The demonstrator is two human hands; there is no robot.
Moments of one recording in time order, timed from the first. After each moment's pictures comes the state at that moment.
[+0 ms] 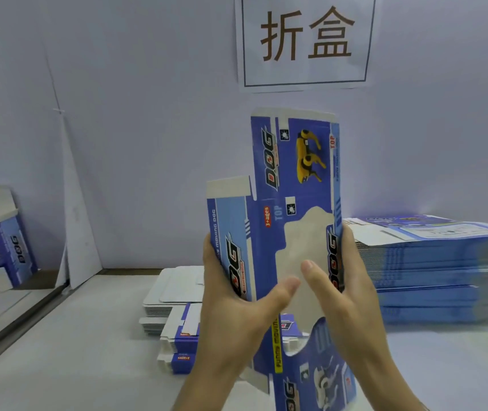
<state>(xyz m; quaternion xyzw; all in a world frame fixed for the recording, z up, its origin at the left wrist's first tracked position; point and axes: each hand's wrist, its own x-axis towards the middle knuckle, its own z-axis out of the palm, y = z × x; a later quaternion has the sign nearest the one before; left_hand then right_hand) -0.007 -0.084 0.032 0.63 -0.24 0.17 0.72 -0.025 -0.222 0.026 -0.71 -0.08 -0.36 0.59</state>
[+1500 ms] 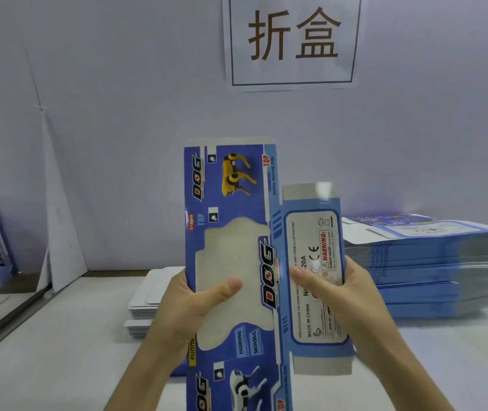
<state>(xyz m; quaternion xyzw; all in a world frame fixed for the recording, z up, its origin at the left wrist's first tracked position) 0.024 -0.045 0.025 0.65 -0.15 -0.03 0.74 -0.023 -0.256 0.029 -0.70 0.01 -0.19 0.69</state>
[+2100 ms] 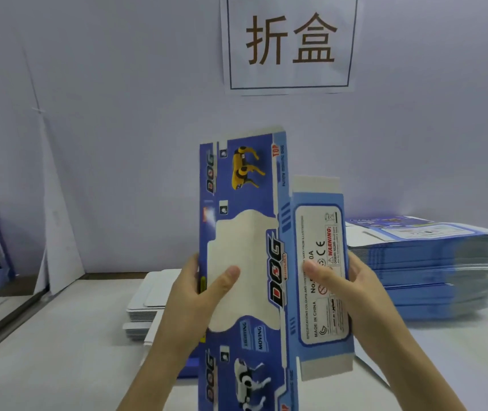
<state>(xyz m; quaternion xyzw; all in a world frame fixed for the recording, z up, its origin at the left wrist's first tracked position) 0.026 -0.054 0.027 0.67 -0.18 0.02 0.72 -0.028 -0.264 0.036 -0.69 -0.02 -0.18 0.70</state>
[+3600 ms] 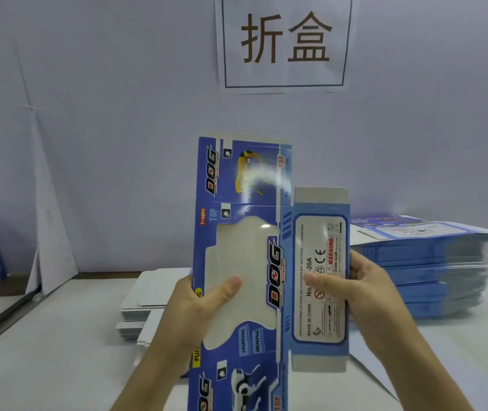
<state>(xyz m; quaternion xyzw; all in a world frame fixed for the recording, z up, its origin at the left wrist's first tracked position) 0.007 -0.061 0.034 0.66 -0.13 -0.01 0.74 -0.029 -0.282 0.037 -0.69 0.03 -0.19 0.70</state>
